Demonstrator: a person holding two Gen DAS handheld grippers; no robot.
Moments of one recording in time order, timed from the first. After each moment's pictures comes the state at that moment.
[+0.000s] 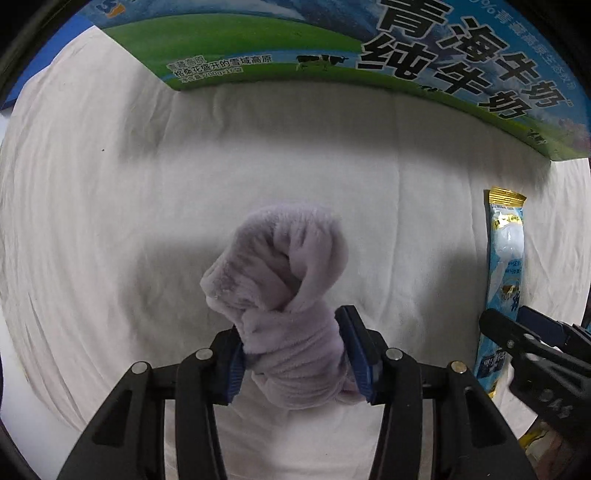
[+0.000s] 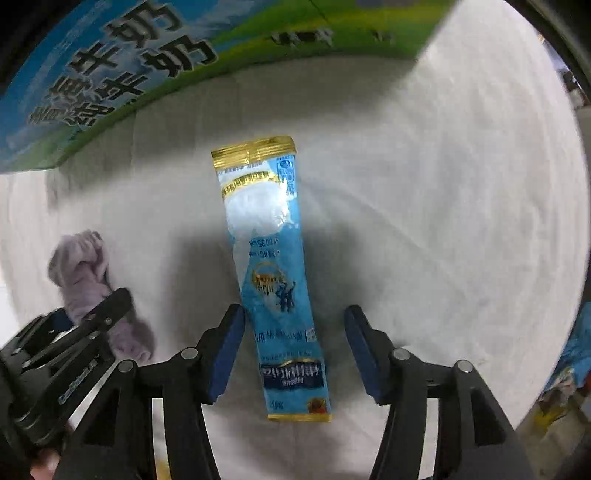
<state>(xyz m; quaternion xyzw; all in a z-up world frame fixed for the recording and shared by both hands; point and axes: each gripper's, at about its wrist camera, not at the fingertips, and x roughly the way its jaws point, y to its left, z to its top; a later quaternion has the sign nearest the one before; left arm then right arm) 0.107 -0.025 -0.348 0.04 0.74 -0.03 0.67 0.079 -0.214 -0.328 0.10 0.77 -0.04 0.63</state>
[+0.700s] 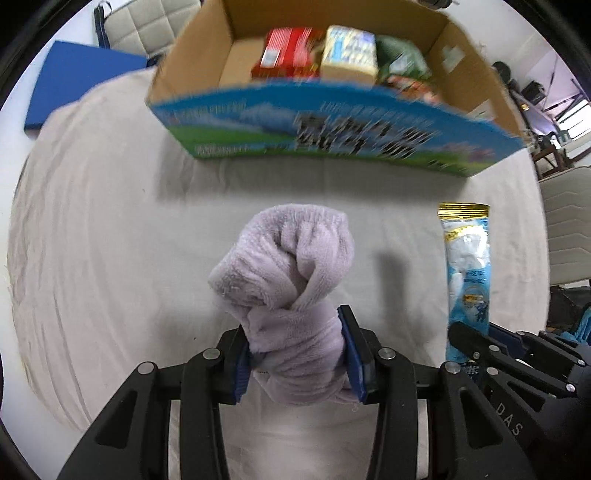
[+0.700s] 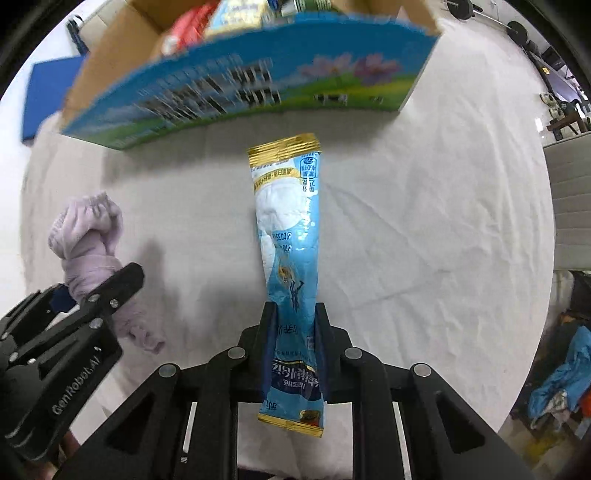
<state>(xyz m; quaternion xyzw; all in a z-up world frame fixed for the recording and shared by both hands) 0.073 -0.065 -0.226 0.03 0.67 -0.06 0.74 0.042 -0.204 -0.226 0.10 0.72 0.01 0.69</state>
